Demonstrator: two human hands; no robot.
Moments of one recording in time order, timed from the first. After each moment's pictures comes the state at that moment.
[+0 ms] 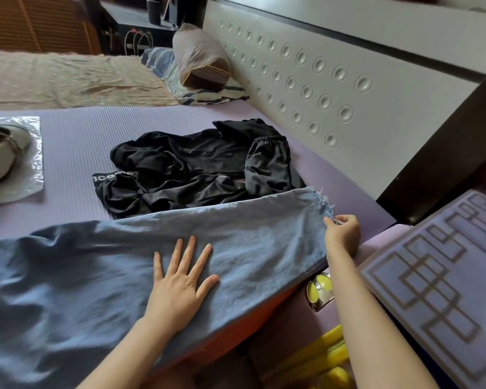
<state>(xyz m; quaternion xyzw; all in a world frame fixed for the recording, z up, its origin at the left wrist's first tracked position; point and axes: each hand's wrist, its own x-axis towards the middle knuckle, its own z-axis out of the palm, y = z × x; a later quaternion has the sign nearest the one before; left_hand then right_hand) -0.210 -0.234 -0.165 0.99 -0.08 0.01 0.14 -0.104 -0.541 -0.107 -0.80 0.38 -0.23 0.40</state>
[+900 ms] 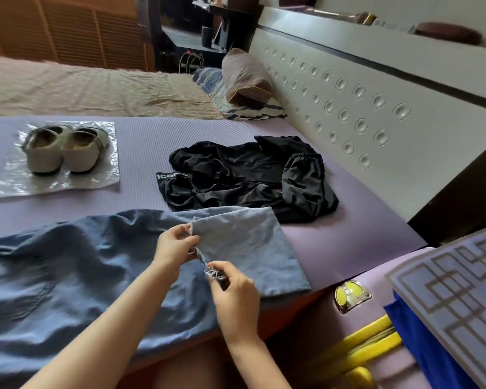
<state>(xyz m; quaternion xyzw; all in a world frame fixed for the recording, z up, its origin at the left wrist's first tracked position) -0.219 -0.164 -0.085 0.65 0.22 0.02 0.73 -0.276 -0.295 -0.112 -0.89 -0.09 -0.14 0.42</state>
